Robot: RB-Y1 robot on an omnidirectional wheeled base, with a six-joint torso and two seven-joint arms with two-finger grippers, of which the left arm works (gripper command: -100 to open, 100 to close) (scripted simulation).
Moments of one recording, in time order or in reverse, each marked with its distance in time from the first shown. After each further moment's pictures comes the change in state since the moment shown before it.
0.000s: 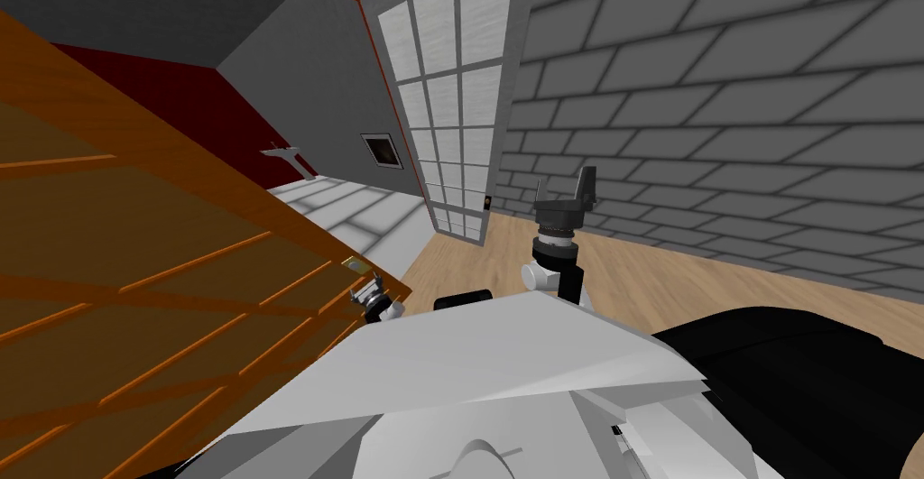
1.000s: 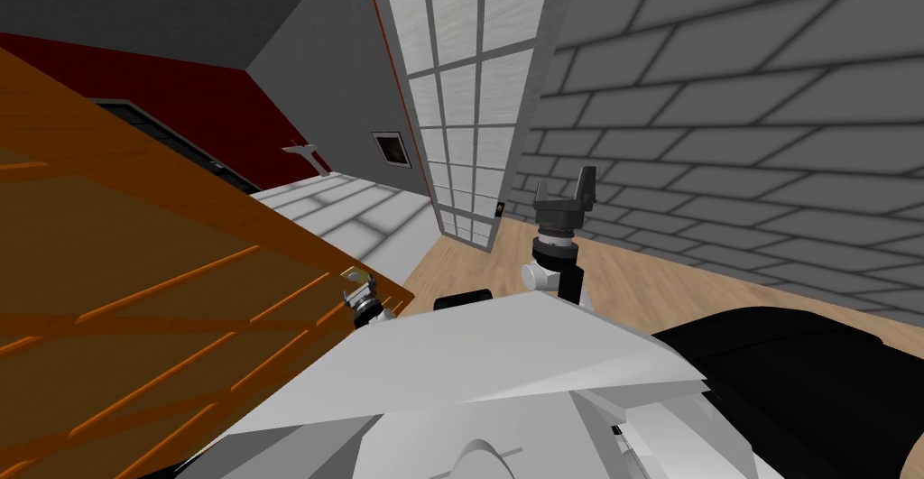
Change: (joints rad) arm 0.006 0.135 -0.114 0.102 0.029 -0.031 0.172
